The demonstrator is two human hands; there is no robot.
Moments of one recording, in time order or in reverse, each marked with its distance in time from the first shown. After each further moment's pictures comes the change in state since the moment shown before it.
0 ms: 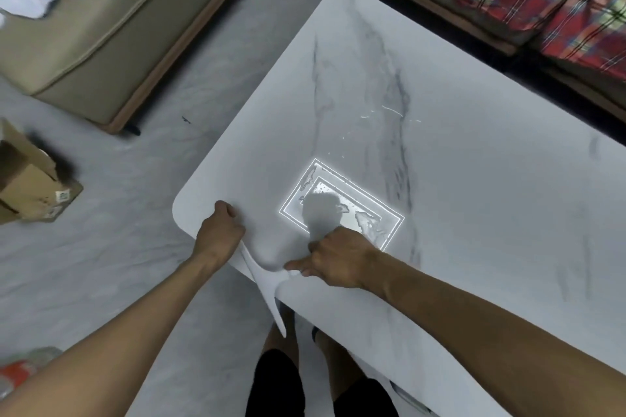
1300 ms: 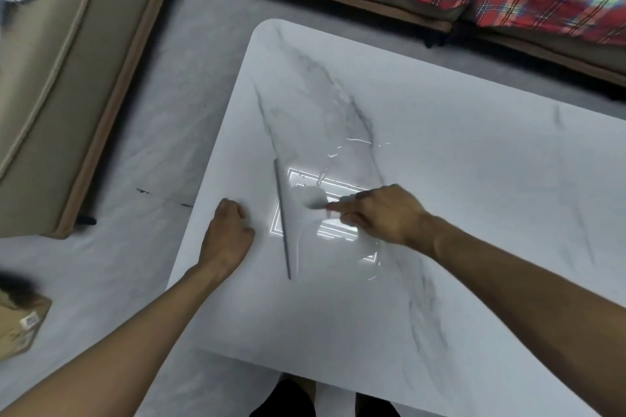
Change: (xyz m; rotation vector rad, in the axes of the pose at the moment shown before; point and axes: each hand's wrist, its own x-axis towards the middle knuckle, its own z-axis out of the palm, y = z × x) left_hand 0.118 0.121 -0.019 0.256 -0.099 0.402; right_hand -0.025 0.157 -0.024 0.321 0.229 0.585
